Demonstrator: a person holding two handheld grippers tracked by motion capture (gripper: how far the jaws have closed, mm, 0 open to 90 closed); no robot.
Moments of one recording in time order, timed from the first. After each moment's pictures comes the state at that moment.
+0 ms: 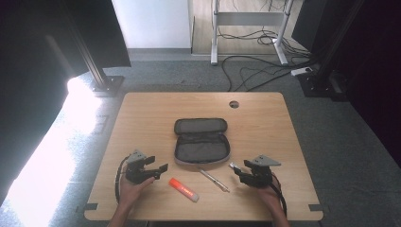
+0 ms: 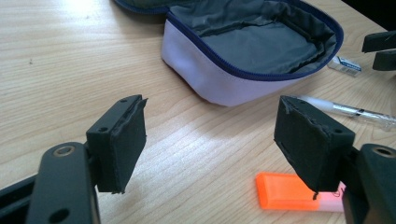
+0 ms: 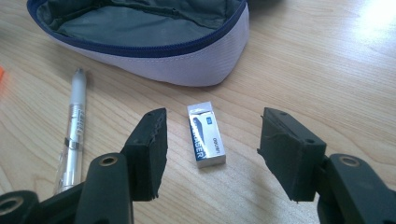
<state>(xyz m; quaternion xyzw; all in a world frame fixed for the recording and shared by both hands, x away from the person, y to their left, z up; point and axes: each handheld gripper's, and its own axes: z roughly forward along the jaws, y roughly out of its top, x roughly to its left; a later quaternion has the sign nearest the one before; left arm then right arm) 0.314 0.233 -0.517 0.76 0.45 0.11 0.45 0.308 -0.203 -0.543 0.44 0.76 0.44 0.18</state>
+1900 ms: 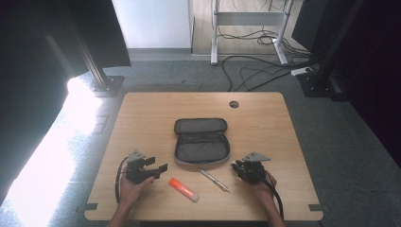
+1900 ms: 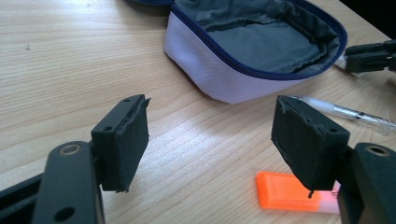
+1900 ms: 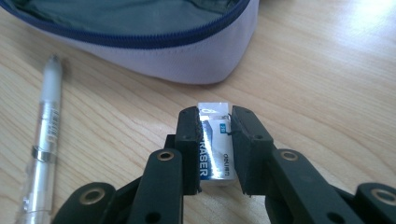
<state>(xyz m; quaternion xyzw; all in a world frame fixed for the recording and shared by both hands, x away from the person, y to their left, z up) 0.316 0.235 -0.520 0.75 0.47 0.10 0.45 0.325 -0.185 -0.549 0.44 0.78 0.40 0.18</state>
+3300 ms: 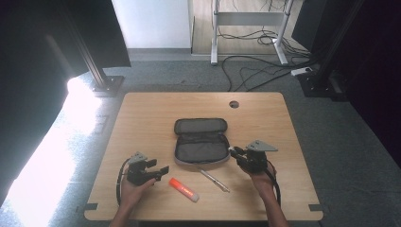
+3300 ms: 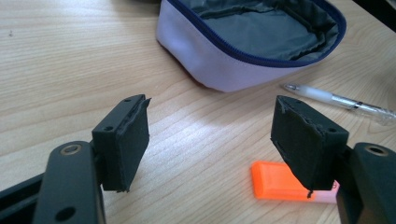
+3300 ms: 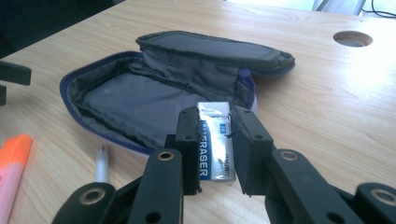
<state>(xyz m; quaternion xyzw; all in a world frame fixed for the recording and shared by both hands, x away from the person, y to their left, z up) 0.312 0.231 -0.525 0.76 0.46 0.09 0.44 0.335 -0.181 -0.496 0.43 0.74 0.48 0.19</state>
